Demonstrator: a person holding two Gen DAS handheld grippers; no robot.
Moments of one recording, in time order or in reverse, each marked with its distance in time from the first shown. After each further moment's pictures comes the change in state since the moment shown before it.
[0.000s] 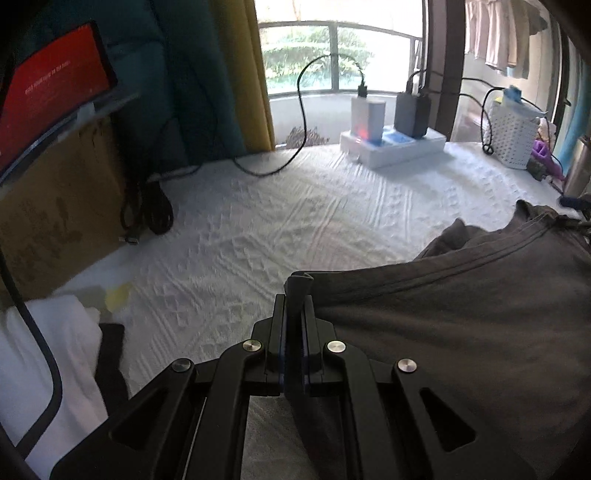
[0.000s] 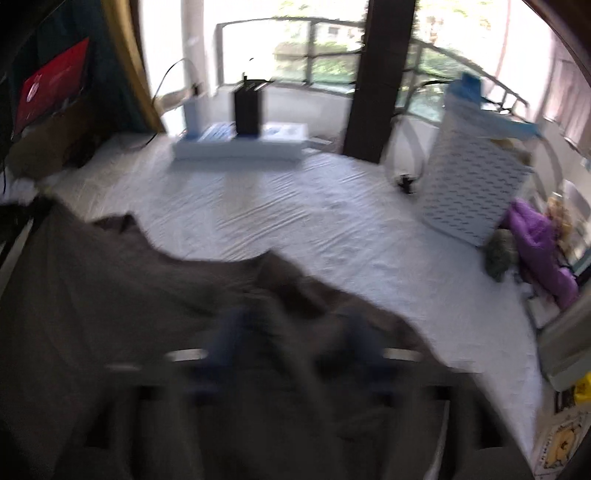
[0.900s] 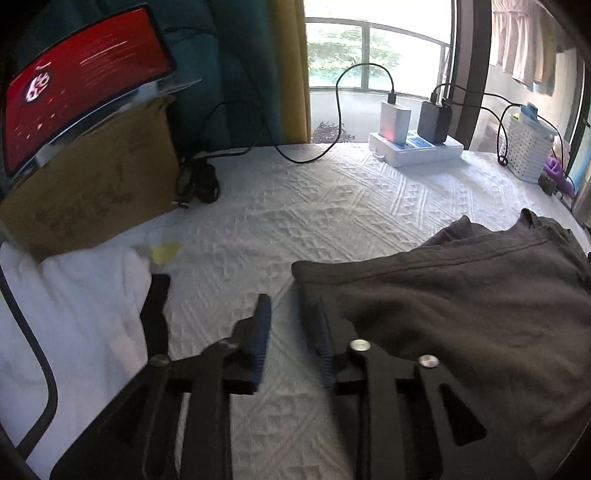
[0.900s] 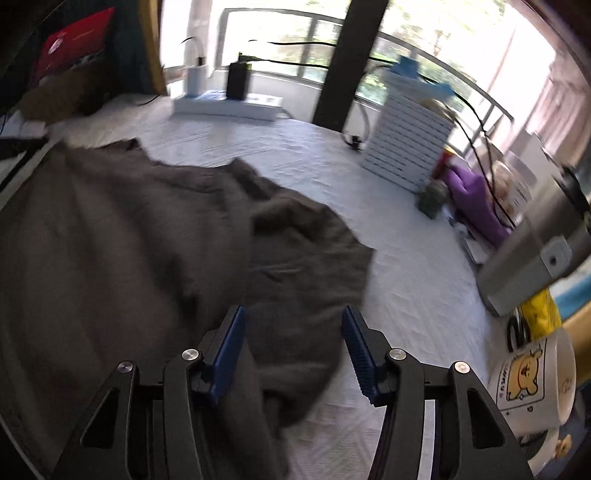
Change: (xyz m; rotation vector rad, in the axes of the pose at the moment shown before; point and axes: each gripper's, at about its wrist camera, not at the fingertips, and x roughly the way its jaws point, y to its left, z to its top) left arm -0.039 0.014 -0.021 -0.095 0.026 0.063; right arm -0.053 -0.008 -0.085 -0.135 0.053 -0.104
